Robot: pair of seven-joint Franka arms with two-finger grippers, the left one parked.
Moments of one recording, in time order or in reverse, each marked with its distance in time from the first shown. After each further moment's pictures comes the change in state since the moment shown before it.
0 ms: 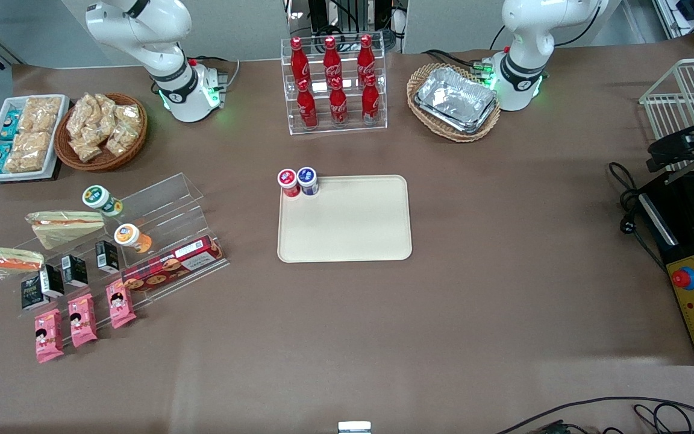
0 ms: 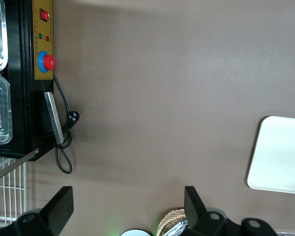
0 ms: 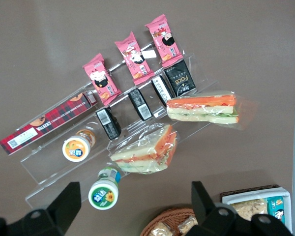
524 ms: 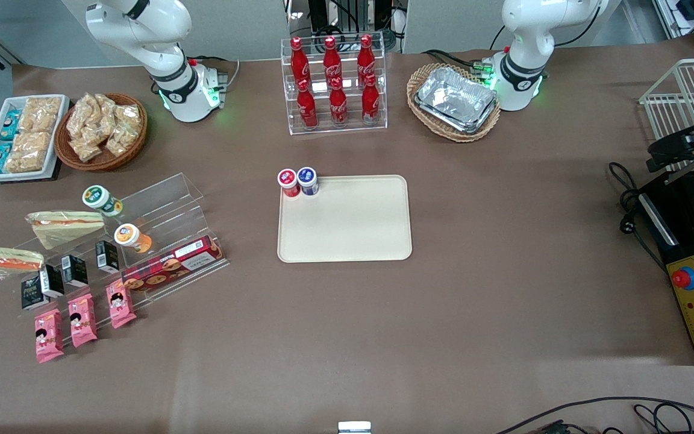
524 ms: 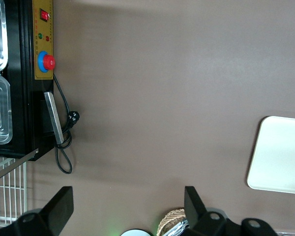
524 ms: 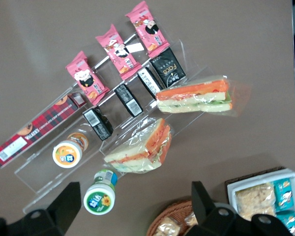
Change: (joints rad) arm -0.017 0.031 -0.013 -0.007 0.001 0.000 0.093
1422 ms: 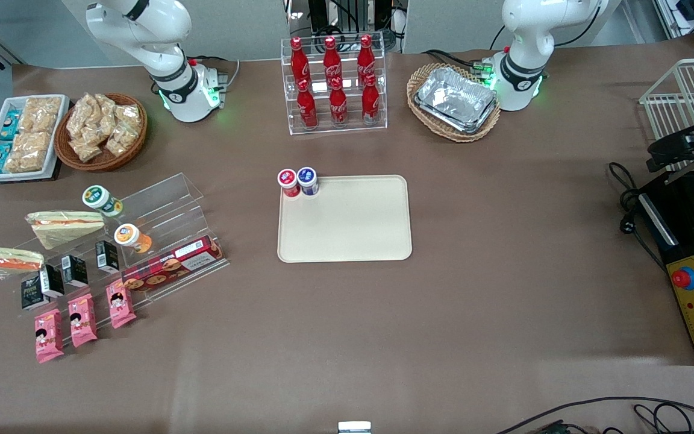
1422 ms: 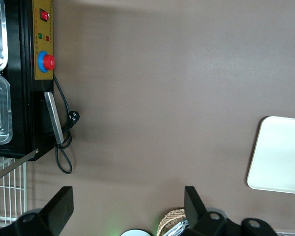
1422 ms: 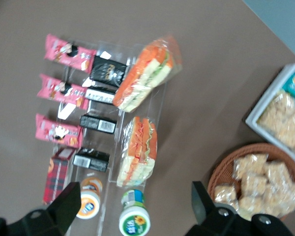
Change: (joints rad) arm -0.038 0.025 -0.020 0.003 0.001 0.001 0.650
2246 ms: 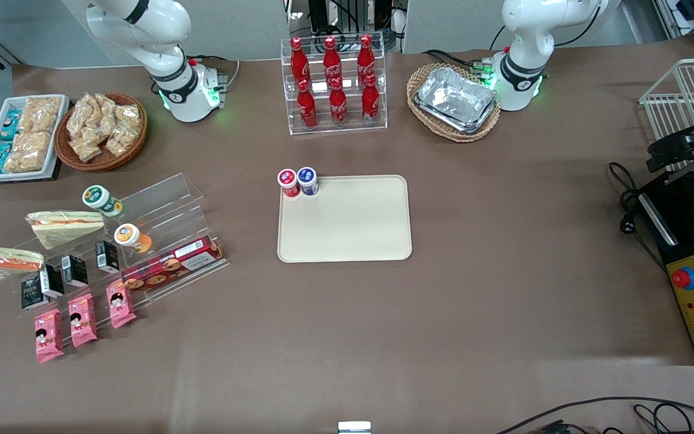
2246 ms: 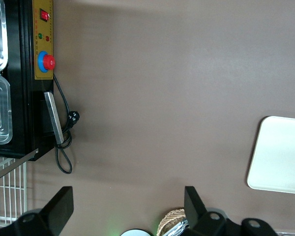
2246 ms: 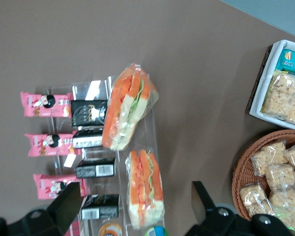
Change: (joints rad) arm -0.060 0.076 -0.003 -0.008 0.000 0.113 0.232
